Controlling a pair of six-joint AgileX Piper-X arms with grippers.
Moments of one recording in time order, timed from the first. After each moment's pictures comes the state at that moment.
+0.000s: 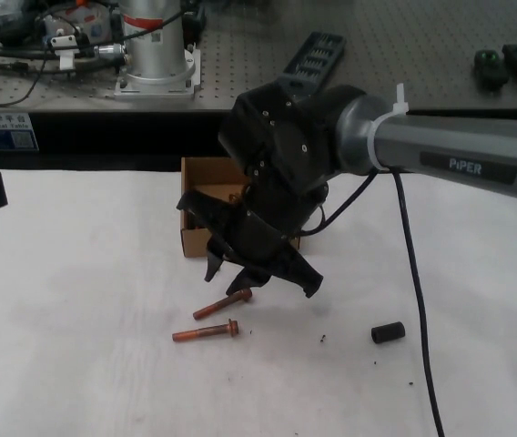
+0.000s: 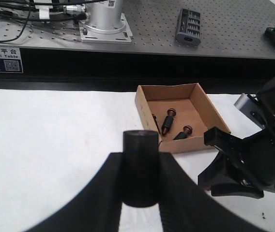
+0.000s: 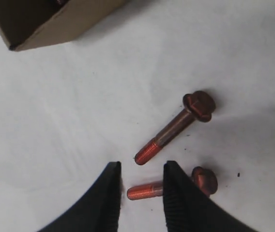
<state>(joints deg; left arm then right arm) -6.8 45.8 -39.9 20.3 10.0 -9.0 44.7 121.3 -94.3 45.8 -12.3 66.7</state>
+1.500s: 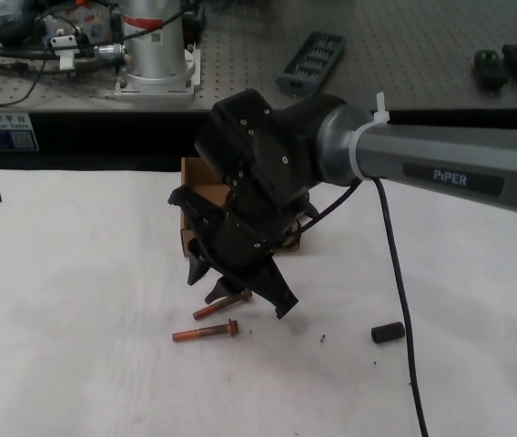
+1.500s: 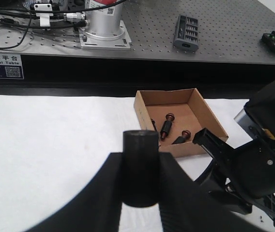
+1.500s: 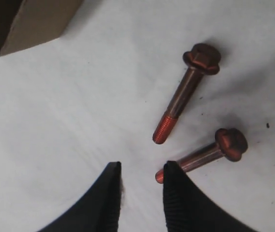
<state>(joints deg) -6.8 44.5 -39.9 20.3 10.0 -9.0 47.5 121.3 -94.3 44.5 -10.9 85.0</state>
